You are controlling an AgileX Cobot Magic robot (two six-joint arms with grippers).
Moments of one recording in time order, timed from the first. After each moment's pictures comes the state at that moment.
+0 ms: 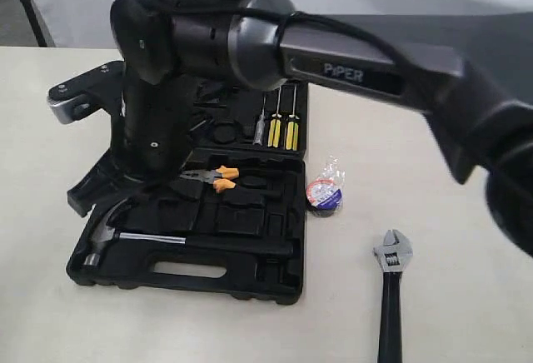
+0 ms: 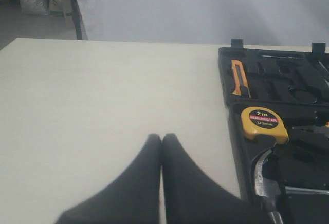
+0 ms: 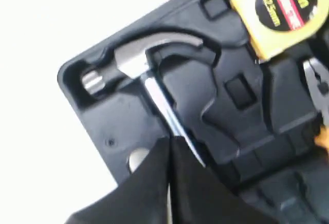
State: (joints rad) left arm -0.40 1.30 -0.96 0.82 0.66 -0.60; right arm 0.80 2.15 -1.82 0.12 1.04 -0.05
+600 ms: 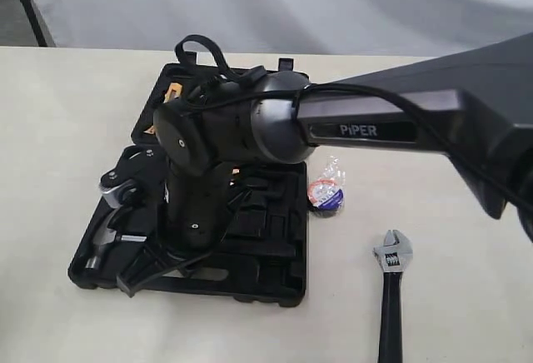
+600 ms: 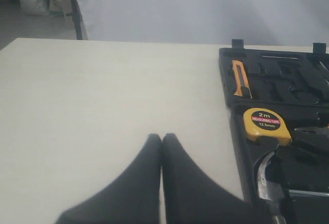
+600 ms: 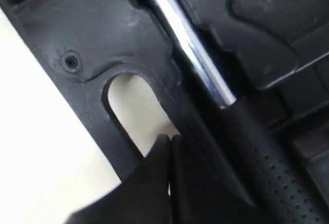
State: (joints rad) left arm -0.40 1.30 -0.96 0.82 0.66 -0.60; right arm 0.83 2.12 -1.49 0.13 0.88 -0.03
